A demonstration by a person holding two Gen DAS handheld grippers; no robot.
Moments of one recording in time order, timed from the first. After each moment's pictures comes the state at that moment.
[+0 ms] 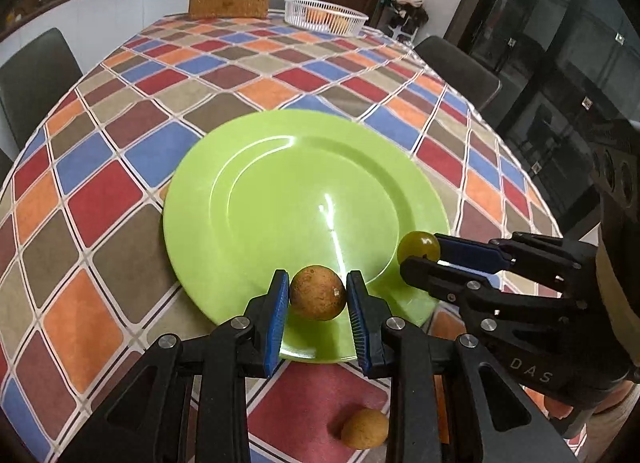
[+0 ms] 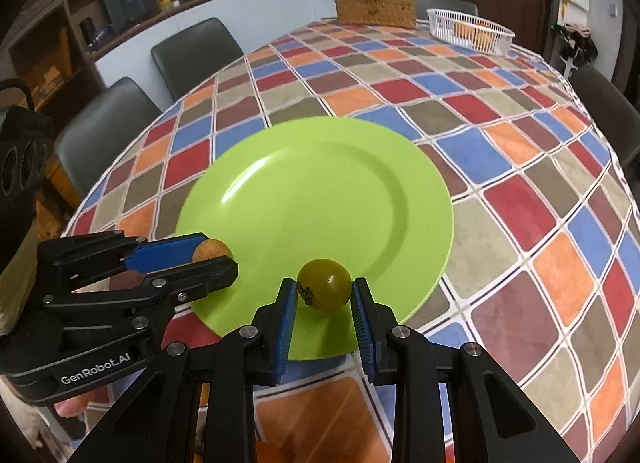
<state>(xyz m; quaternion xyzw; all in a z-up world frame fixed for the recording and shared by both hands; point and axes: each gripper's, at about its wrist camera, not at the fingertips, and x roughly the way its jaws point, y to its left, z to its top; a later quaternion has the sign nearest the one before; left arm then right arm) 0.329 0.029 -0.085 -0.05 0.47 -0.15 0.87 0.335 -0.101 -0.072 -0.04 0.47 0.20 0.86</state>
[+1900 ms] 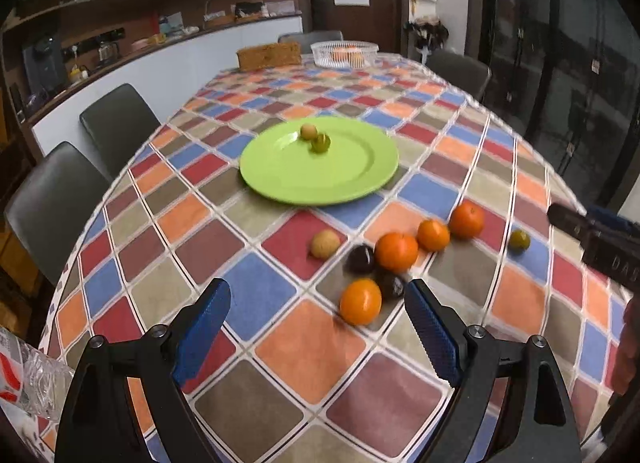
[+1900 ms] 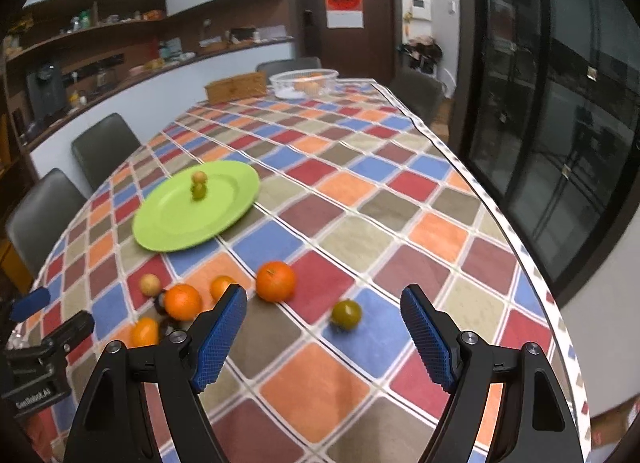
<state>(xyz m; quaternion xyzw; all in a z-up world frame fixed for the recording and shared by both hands) 0.134 -0.016 -0.038 0.04 0.40 -0.03 0.91 0.136 -0.223 -0.015 0.03 0.36 -0.03 0.93</state>
